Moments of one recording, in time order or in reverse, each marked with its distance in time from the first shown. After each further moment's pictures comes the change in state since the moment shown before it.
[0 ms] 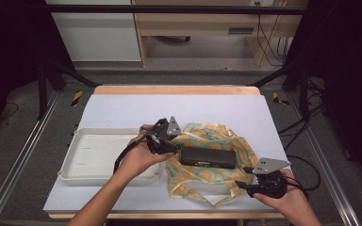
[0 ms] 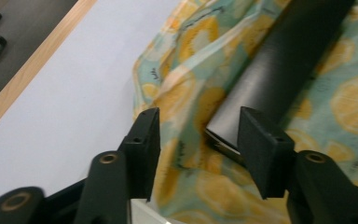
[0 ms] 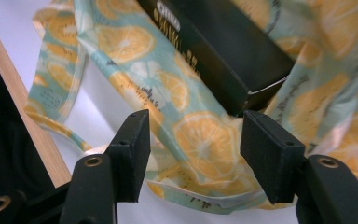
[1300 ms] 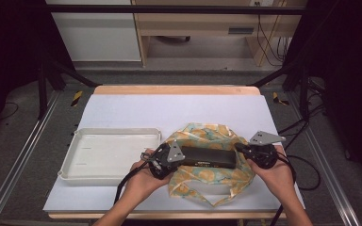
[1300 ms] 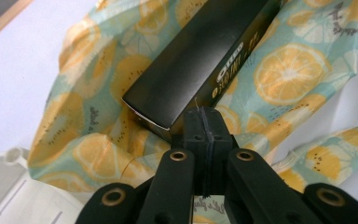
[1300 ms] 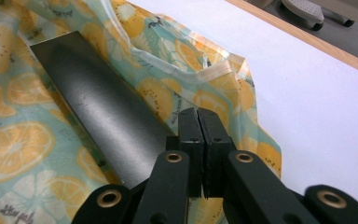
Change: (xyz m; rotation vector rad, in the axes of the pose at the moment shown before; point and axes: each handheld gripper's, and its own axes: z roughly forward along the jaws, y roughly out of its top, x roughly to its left) left arm -0.052 -0.032 0.006 -0.019 -0.041 -0.046; right arm -0.046 0.042 0.028 -0.132 -0.159 0.057
